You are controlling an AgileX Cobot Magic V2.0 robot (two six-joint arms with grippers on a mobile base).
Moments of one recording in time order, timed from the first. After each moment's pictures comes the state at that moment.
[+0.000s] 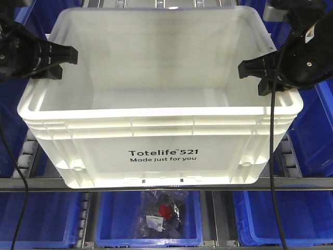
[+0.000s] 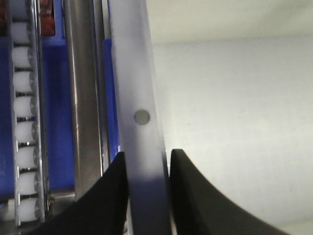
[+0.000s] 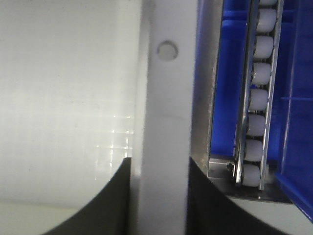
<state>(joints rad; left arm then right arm) -0.32 1.38 -1.35 0.01 1.02 -0.29 0.30 1.43 -1.36 -0.04 1.12 0.25</state>
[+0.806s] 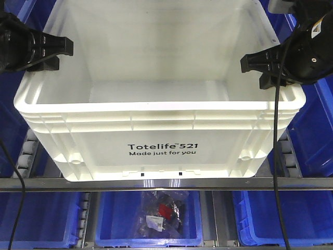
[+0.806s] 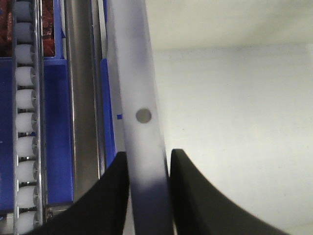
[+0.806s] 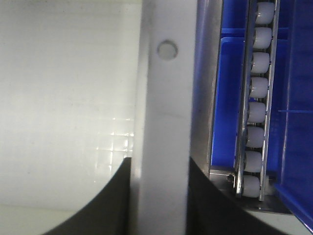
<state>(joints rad) -0.32 1.35 -1.35 0.02 0.99 -0.29 0.30 1.41 -1.36 -0.04 1.09 0.25</state>
